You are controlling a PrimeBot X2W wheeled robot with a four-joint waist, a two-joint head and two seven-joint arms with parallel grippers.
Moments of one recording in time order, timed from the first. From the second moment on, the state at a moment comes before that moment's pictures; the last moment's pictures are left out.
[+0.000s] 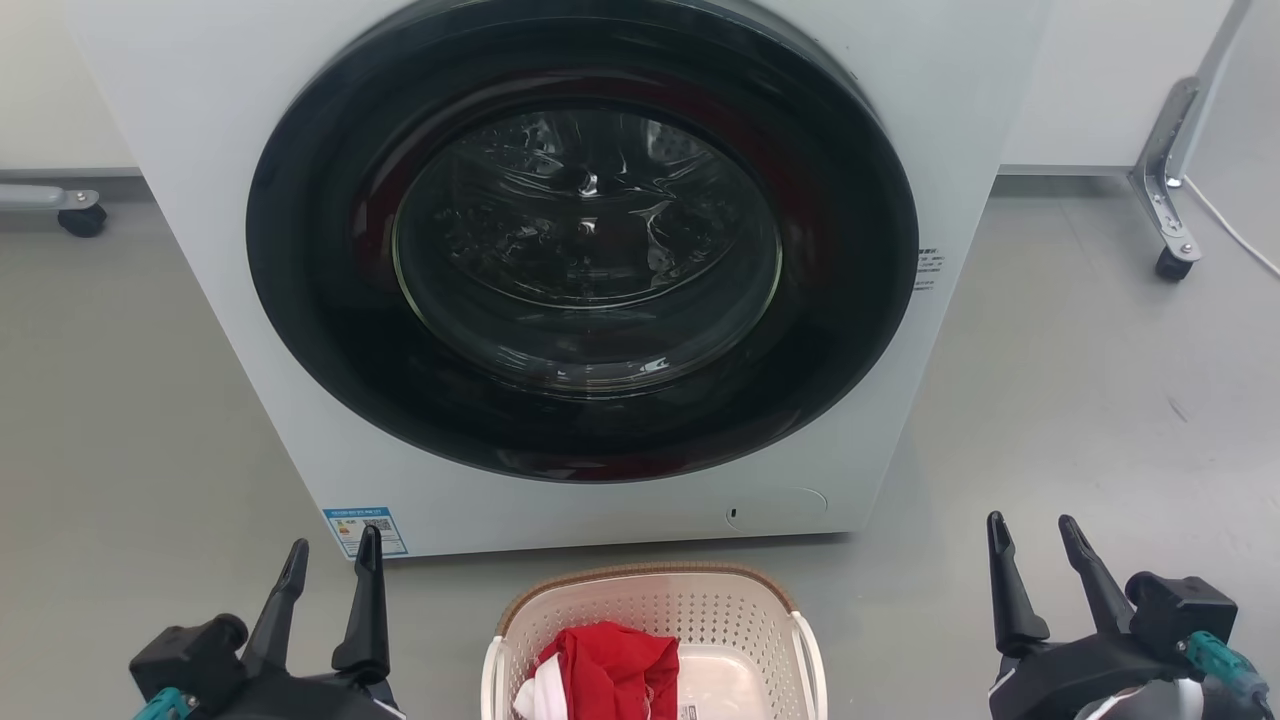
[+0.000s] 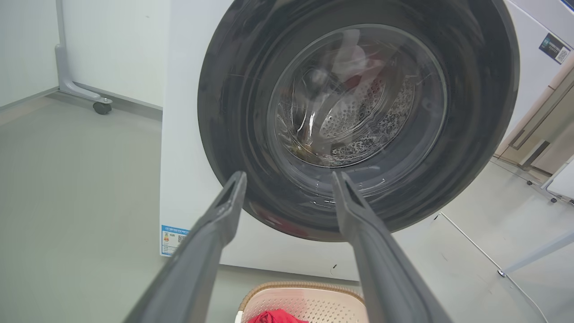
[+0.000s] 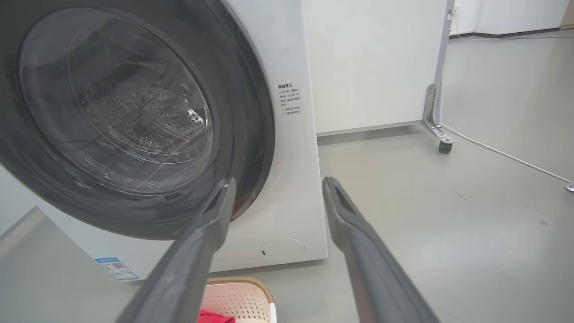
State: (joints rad) left arm -0.03 0.20 -0.21 0.15 -0.65 0.06 -0.18; right arm -0.10 -0.19 0.22 0.27 0.43 -0.07 -0.18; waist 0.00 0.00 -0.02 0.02
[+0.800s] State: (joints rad) left arm 0.01 0.22 -0.26 0.14 -0.46 0.11 -0.25; right arm -0.07 -0.19 0.26 0.24 0.17 -0.12 -0.25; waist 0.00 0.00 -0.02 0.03
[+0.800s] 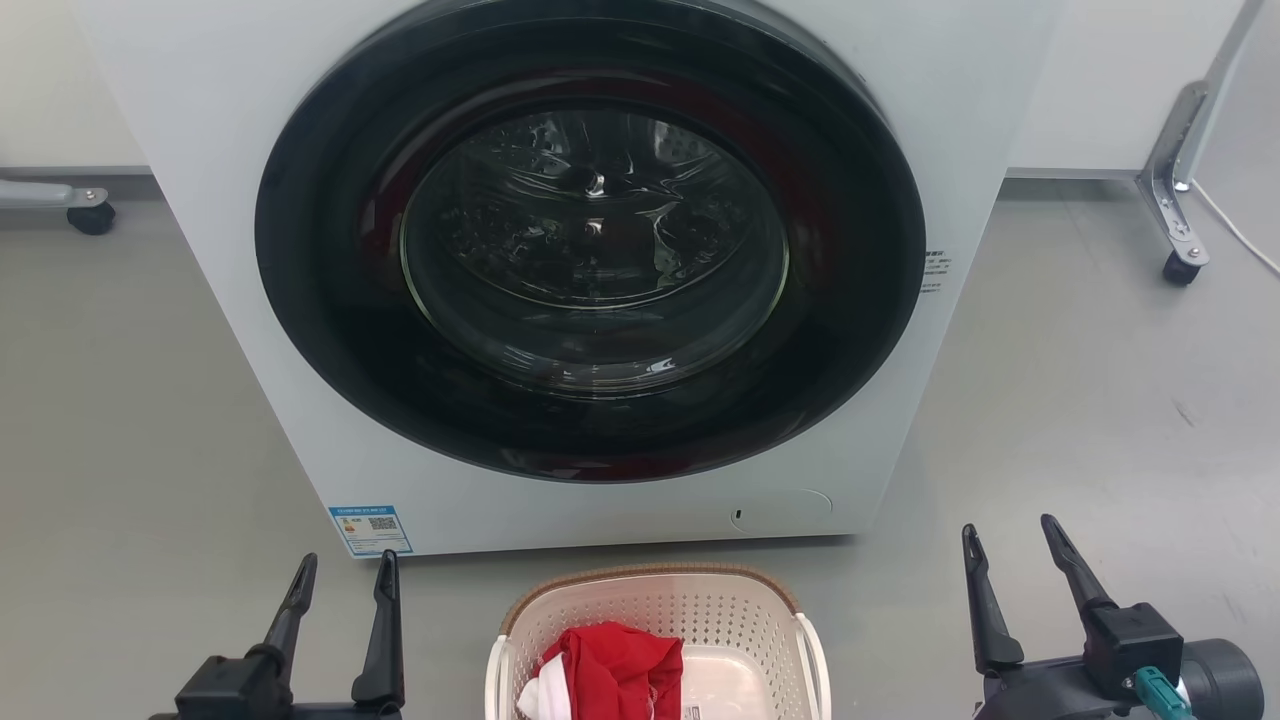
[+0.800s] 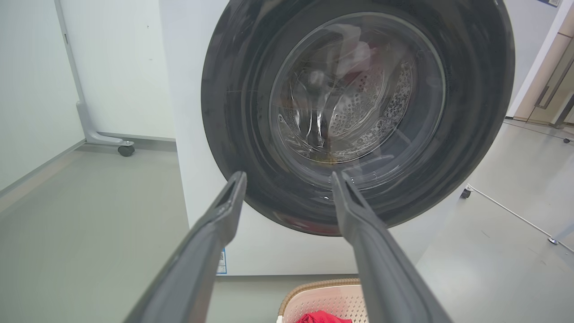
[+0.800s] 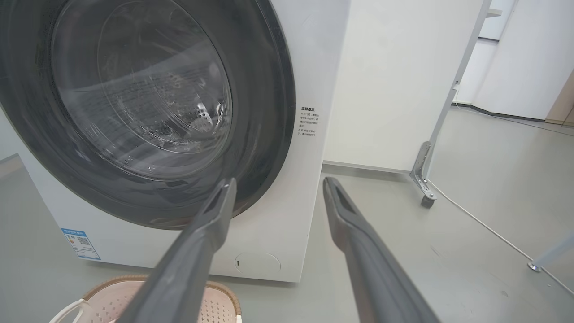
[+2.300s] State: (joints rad) left arm 0.01 0.21 -0.24 0.15 -0.47 0.11 -0.23; right arm -0.03 -0.13 0.16 0.22 0.21 -0.10 -0.25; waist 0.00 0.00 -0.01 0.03
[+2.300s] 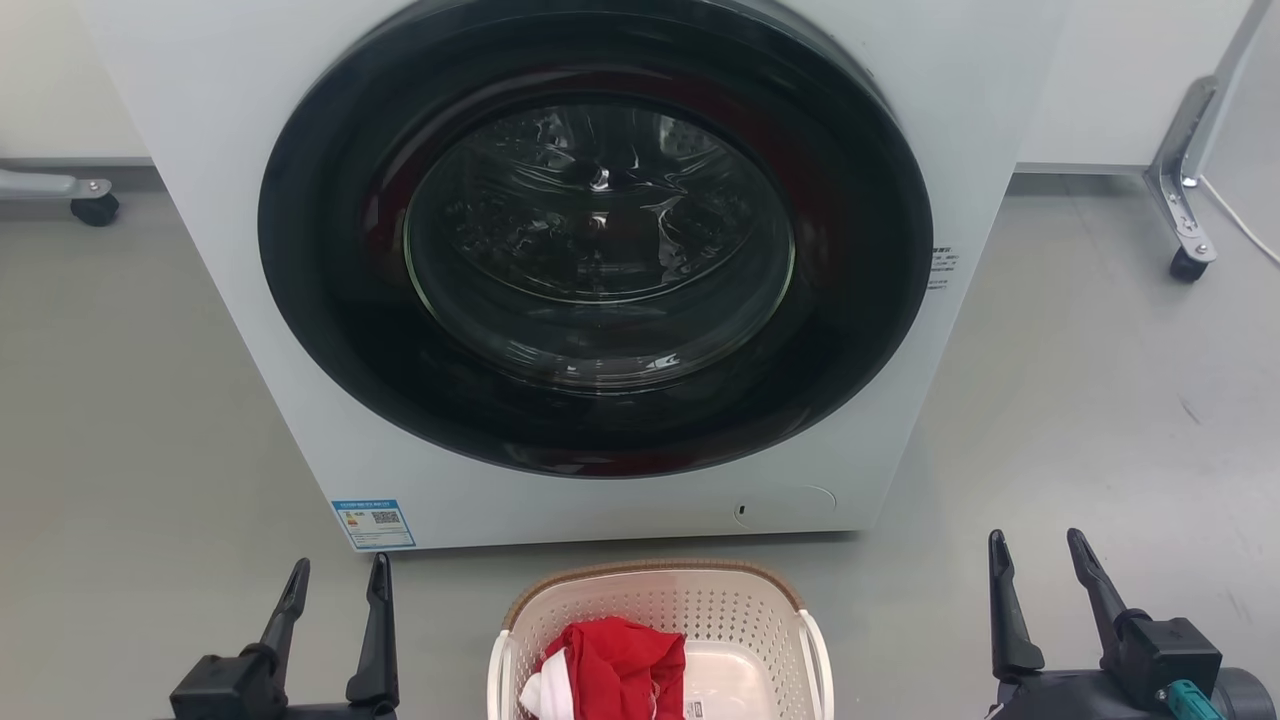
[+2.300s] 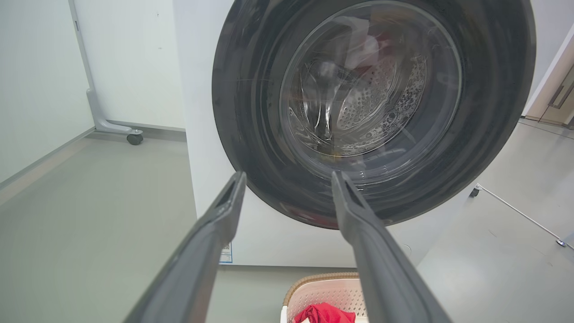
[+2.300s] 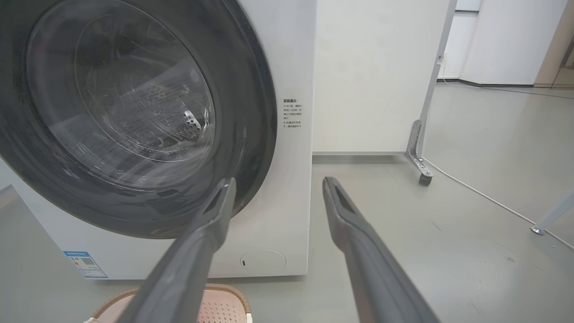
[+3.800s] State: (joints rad) left arm -0.41 0.18 -0.28 0.34 -0.48 0.02 -0.15; right arm -0.40 -0.12 0.16 0.34 0.17 -0.05 -0.25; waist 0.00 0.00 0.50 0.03
